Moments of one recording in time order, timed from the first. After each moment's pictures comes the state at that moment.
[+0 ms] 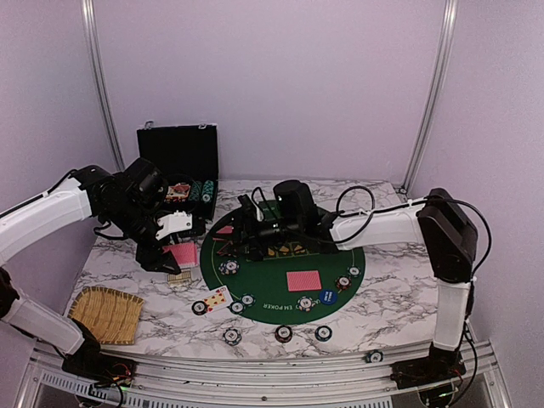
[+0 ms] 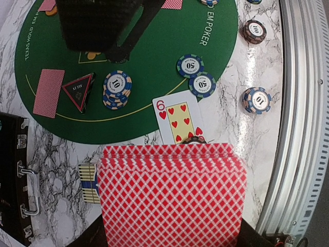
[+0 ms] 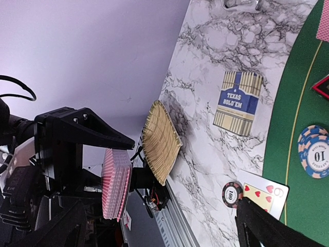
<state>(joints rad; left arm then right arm) -0.59 1.35 1.22 -1.08 0.27 0.74 0.89 1.99 1.35 0.30 -0.66 1.03</state>
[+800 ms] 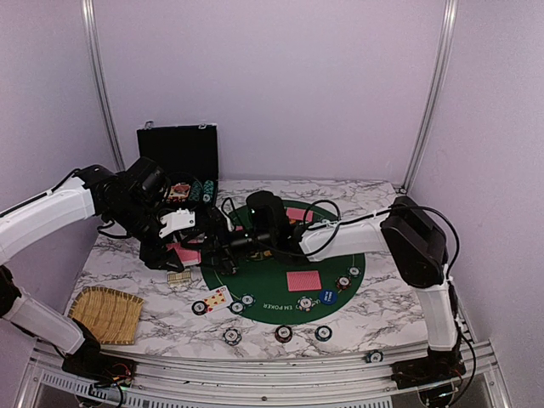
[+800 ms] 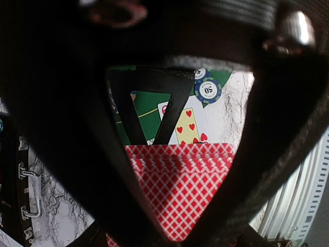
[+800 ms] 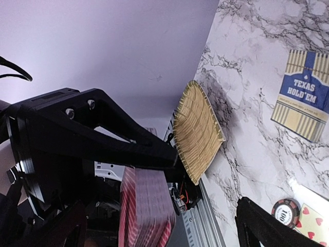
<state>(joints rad) -0.59 1.38 1.23 -1.05 0.27 0.73 0.98 2.19 1.52 0.46 -0.75 1.18</state>
